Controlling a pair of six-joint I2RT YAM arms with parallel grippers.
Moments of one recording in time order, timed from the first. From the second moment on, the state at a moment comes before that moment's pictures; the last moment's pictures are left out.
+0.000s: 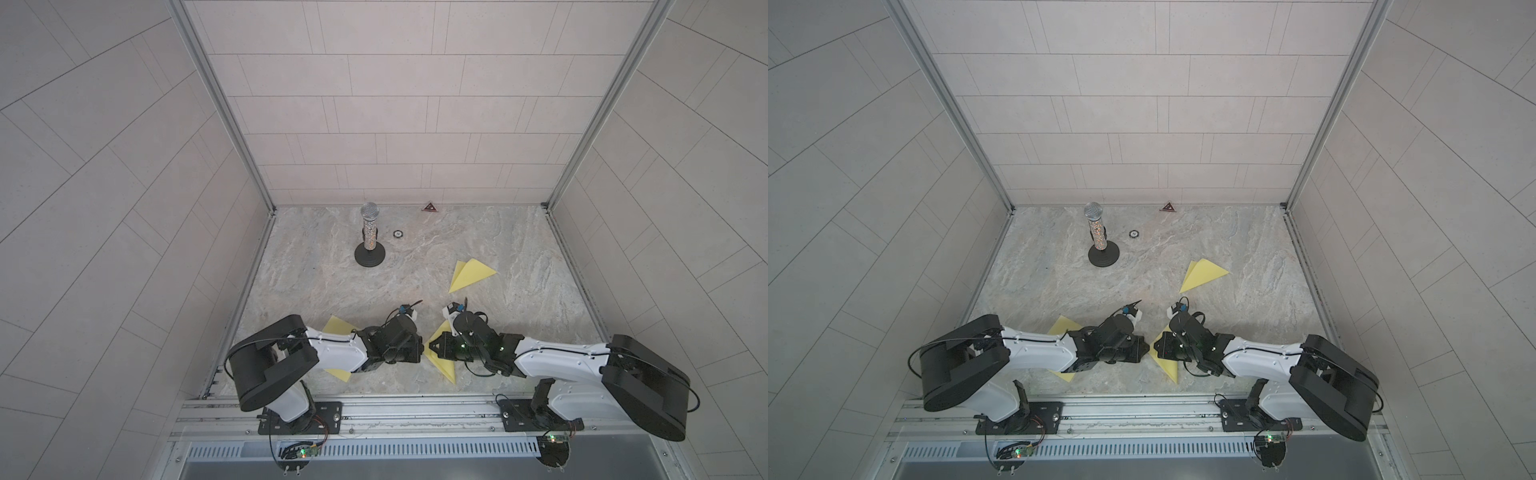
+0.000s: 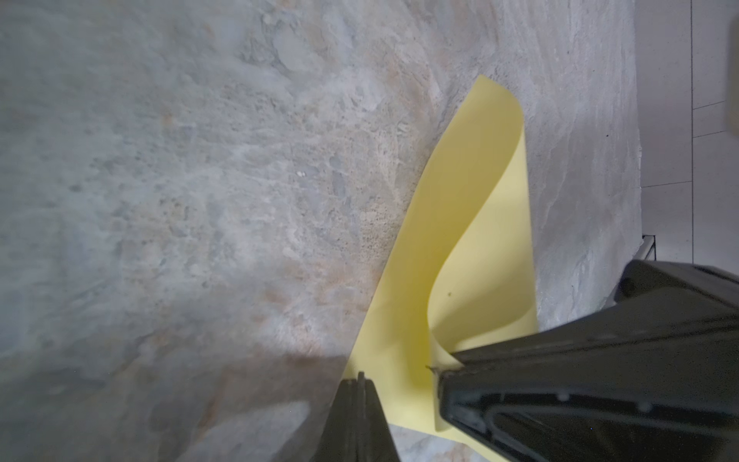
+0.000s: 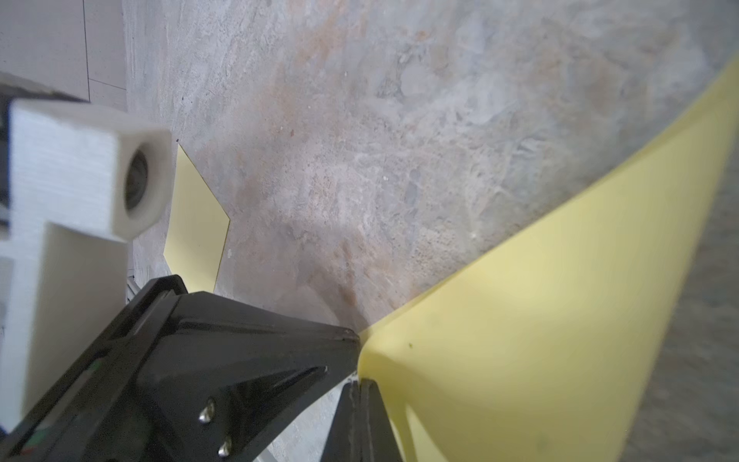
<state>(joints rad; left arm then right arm) -1.02 1.57 0.52 0.22 0.10 -0.89 0.88 1.28 0.37 0.15 -0.16 1.01</state>
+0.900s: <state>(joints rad) -1.02 1.57 0.51 0.25 0.10 -0.90 0.88 1.42 0.37 0.27 -0.17 1.00</state>
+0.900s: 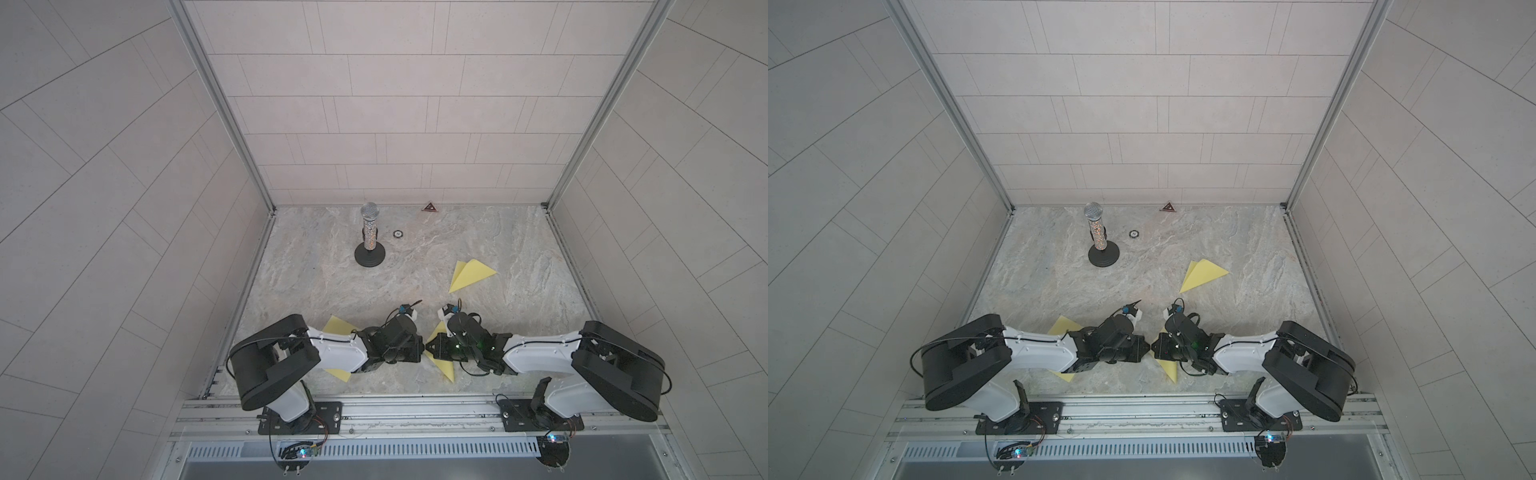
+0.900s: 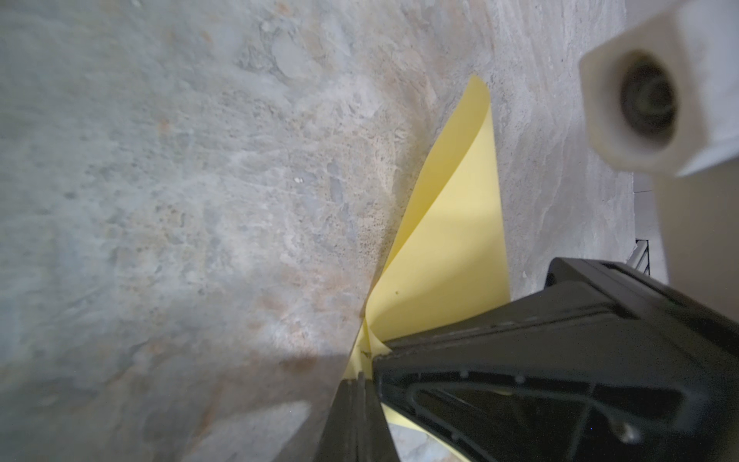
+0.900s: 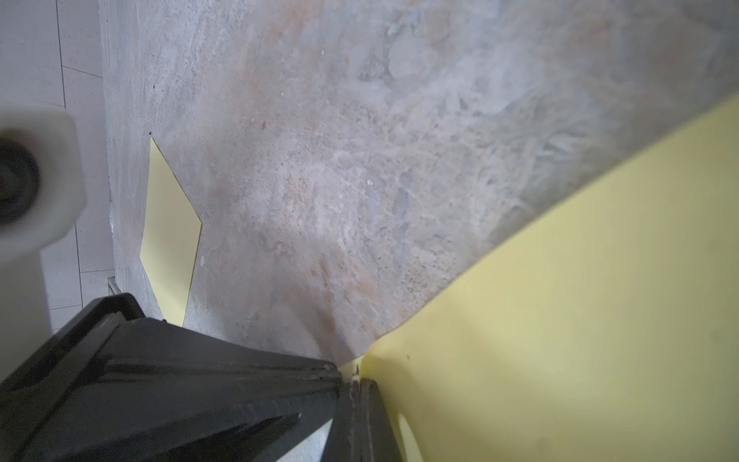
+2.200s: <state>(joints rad) -1.02 1.38 0.43 0.06 -0.02 -0.95 0.88 1.47 0.35 0.39 -0.17 0.97</state>
